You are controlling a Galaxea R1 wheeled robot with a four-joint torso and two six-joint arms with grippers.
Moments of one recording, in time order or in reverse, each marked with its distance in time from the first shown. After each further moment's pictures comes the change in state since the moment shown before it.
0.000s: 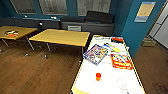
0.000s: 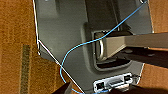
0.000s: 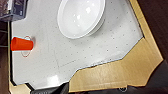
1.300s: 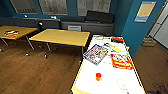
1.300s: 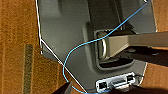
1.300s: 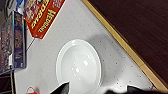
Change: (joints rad) left arm 0.000 0.019 -0.041 0.000 0.000 0.000; right arm 0.102 0.083 -0.218 0.086 0.093 0.214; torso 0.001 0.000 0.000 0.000
